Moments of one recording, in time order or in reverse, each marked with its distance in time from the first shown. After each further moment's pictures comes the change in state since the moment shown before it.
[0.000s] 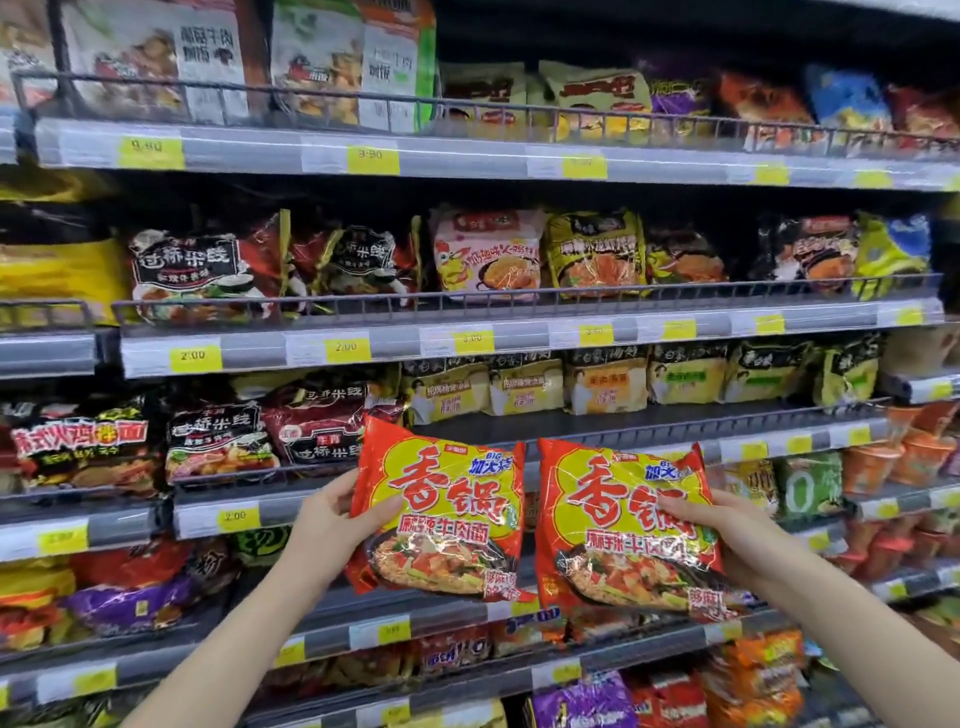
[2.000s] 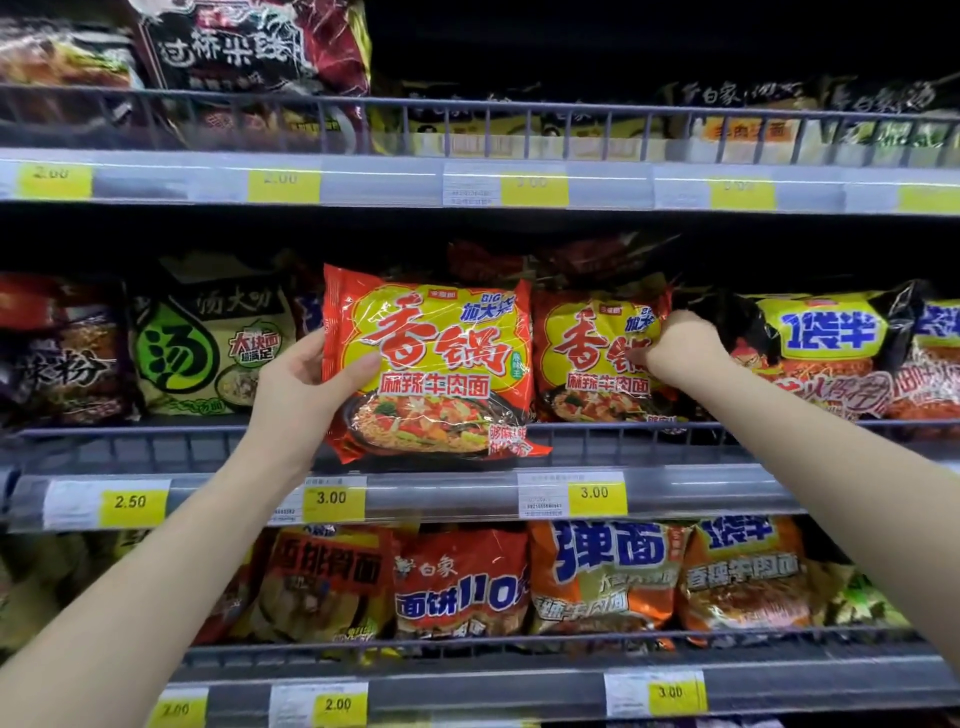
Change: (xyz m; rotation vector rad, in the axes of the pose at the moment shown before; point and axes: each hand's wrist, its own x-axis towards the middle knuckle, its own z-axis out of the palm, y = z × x) left_hand 0.095 -0.315 0.011 0.001 0.252 0.468; right_hand 0.326 0.198 0.083 -0.865 0.466 -0.507
